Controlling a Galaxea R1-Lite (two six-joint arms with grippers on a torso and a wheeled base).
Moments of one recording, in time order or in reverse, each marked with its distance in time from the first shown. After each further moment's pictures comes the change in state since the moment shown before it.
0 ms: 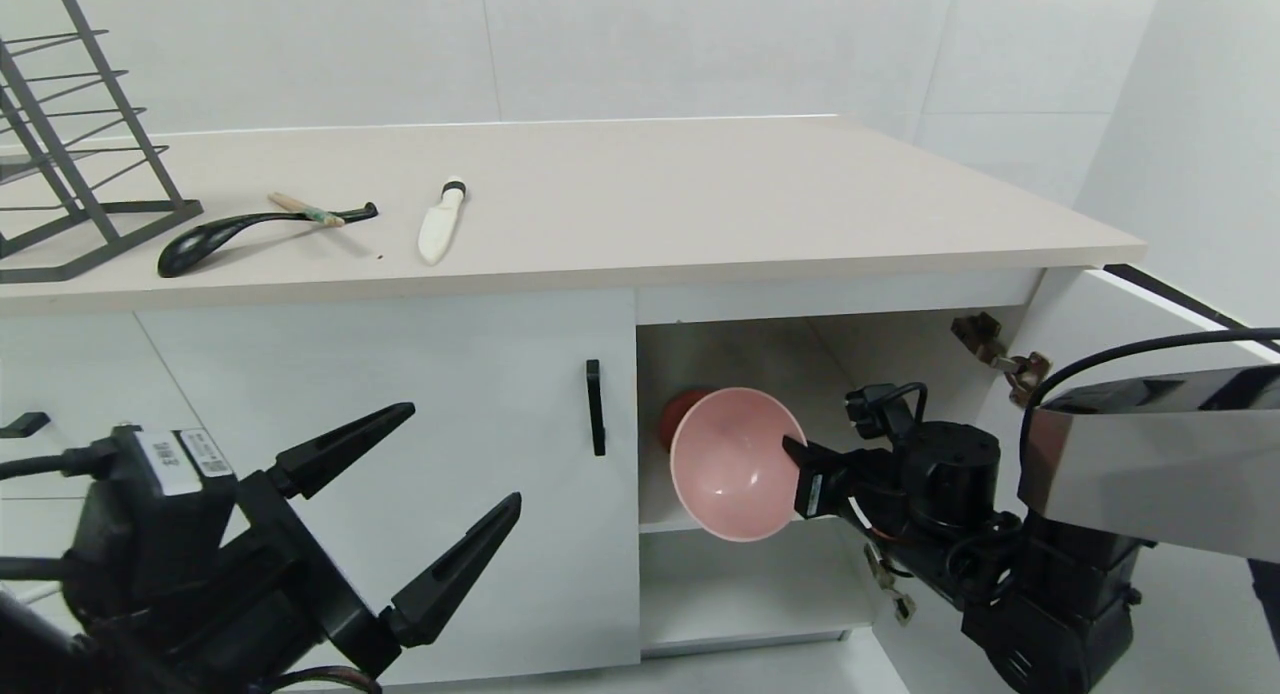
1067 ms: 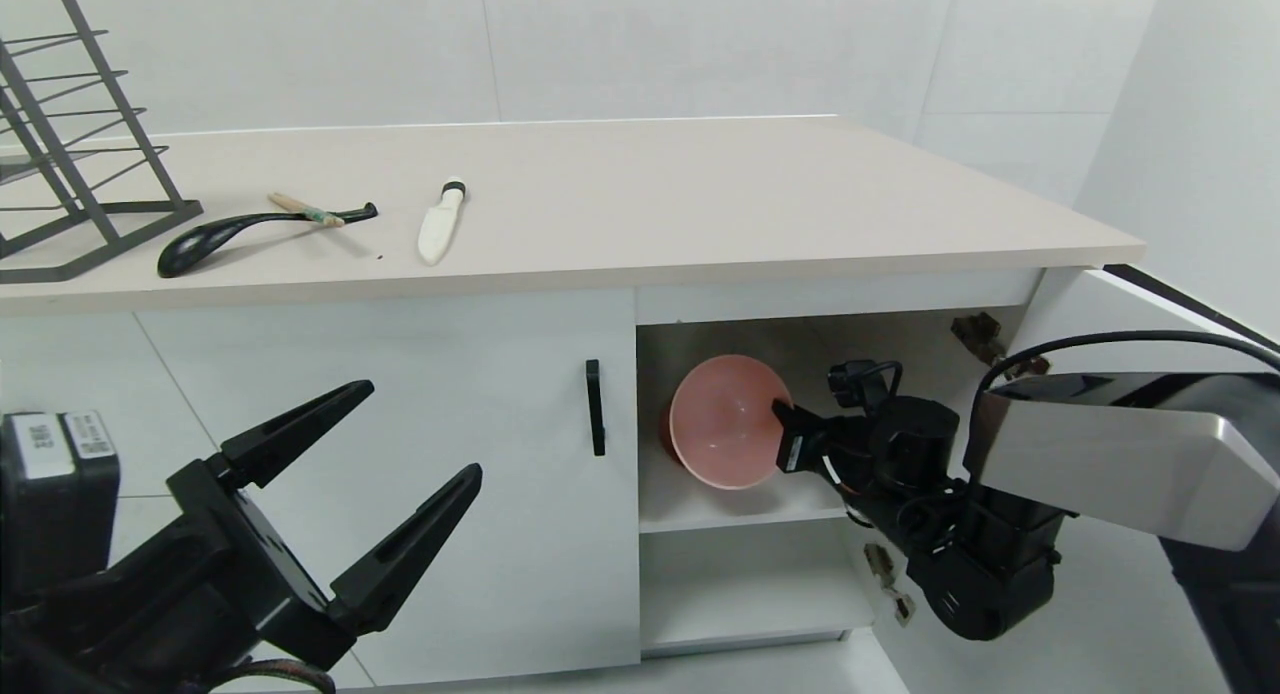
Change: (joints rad) left arm 0.016 -0.087 0.001 0.000 -0.004 -0.045; right arm -0.063 0.142 -0.248 -0.001 0.006 -0.016
